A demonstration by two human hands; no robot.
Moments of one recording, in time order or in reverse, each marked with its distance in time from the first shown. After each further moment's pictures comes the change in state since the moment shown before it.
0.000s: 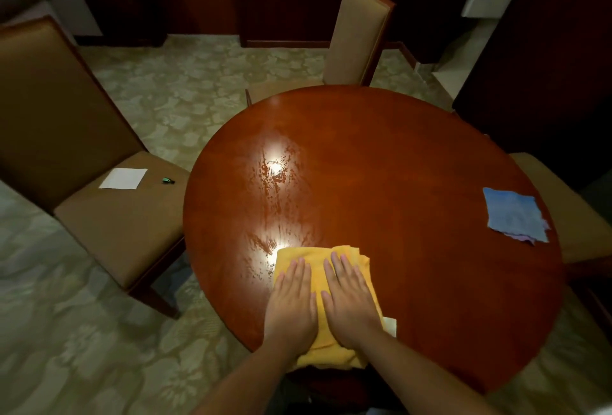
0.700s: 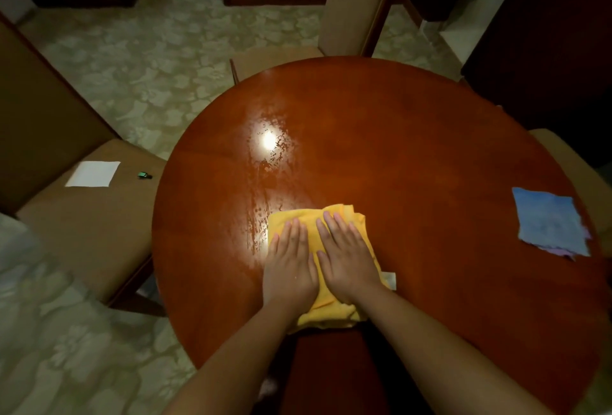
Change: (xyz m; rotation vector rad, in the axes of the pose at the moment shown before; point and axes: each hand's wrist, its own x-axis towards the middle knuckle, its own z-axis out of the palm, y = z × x) left_hand 0.123 -0.011 -0.018 0.050 -0.022 -0.010; right_hand 0.131 0.025 -0.019 -0.042 0.046 -0.141
